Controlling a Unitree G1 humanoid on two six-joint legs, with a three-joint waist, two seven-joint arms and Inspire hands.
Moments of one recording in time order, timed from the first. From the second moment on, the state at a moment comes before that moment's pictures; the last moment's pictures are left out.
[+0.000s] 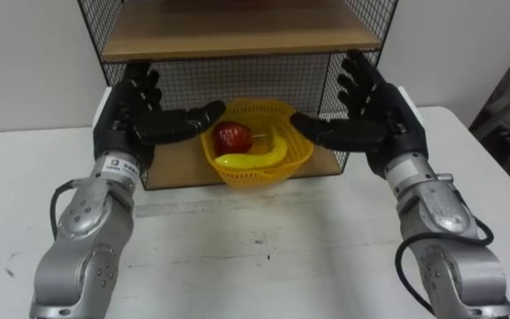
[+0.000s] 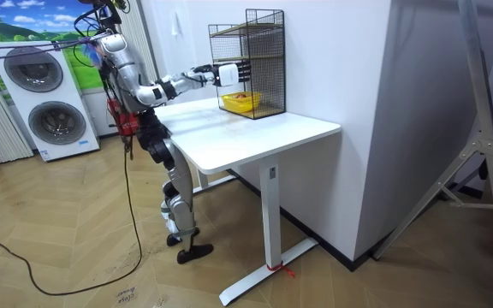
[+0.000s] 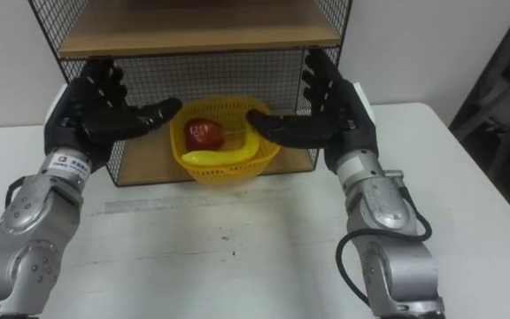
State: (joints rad) left arm -0.09 0.15 0.03 -0.06 -0.41 0.18 0.05; right arm -0.09 -0.20 0.01 -0.06 0.31 0.18 0.06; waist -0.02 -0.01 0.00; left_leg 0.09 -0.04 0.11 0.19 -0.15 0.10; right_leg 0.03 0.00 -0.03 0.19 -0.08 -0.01
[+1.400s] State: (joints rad) left arm 0.36 0.19 0.22 -0.30 -0.48 0.00 -0.03; right arm 0.36 -0.23 -0.22 -0.34 0.41 0.02 0.00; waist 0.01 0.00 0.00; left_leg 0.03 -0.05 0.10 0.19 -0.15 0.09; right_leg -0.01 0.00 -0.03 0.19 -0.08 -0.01
